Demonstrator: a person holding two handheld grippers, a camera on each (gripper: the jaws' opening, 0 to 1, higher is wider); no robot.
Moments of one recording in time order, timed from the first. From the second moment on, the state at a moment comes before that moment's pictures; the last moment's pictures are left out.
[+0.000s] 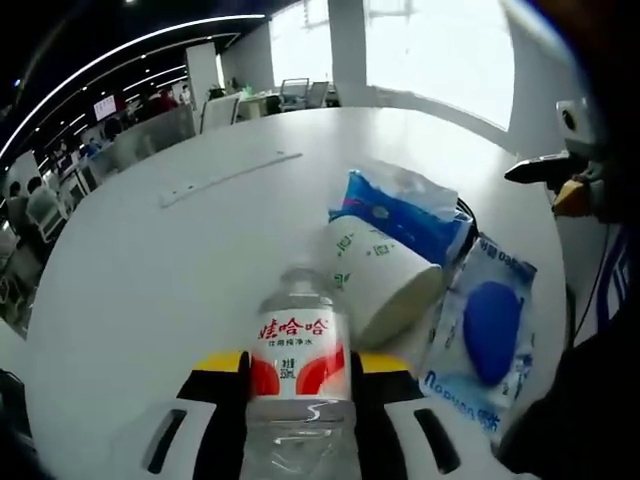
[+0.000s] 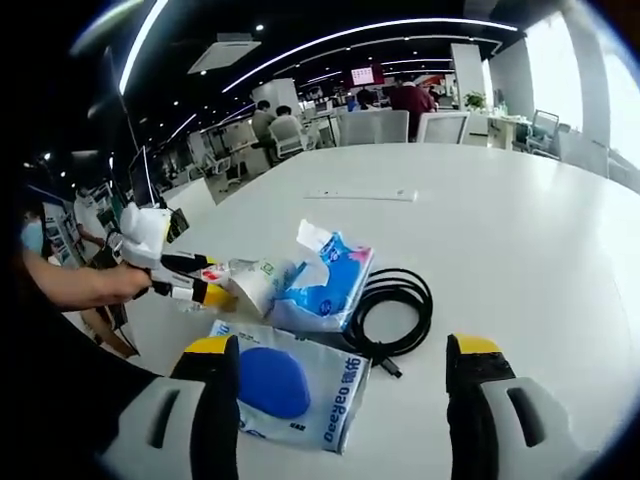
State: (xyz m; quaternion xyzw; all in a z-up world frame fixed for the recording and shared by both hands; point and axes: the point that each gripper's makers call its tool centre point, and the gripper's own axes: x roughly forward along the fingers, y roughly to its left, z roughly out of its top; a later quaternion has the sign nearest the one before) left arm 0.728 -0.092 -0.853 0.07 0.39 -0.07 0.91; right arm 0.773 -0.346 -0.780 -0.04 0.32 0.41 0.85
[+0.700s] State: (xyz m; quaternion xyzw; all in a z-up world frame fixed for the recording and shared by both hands) left arm 0.723 -0.084 -0.838 0.06 0.36 -0.05 0.93; right arm 0.773 -0.333 -0.776 -0.04 0.32 0.43 0.84
